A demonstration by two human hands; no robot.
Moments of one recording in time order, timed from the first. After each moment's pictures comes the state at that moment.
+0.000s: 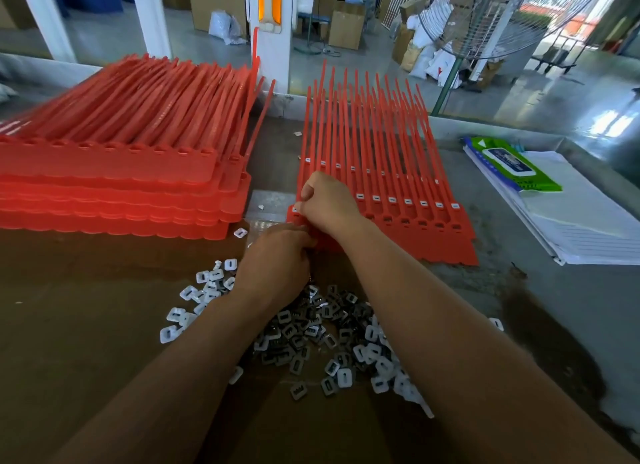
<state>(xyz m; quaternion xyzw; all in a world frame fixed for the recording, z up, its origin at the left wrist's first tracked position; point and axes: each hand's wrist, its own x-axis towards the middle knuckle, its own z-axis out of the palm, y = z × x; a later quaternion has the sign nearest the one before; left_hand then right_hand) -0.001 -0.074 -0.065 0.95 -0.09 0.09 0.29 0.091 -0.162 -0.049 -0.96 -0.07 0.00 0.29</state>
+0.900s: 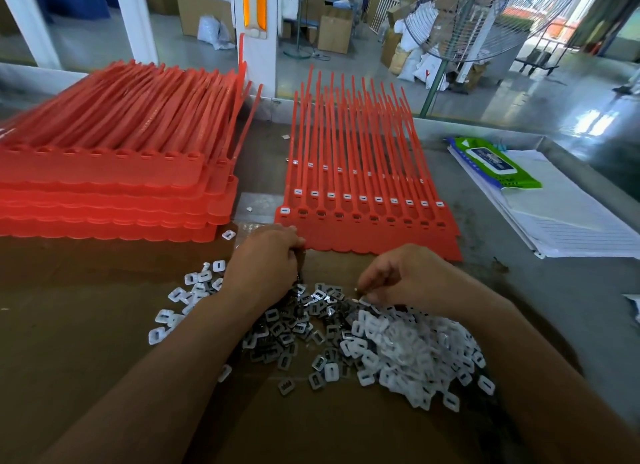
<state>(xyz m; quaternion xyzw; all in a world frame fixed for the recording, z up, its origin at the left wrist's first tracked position) 0.005 -0.075 -0.069 0.95 -0.09 0.09 0.30 -0.019 -0.274 -0.019 -0.93 -0.16 0.17 0.29</state>
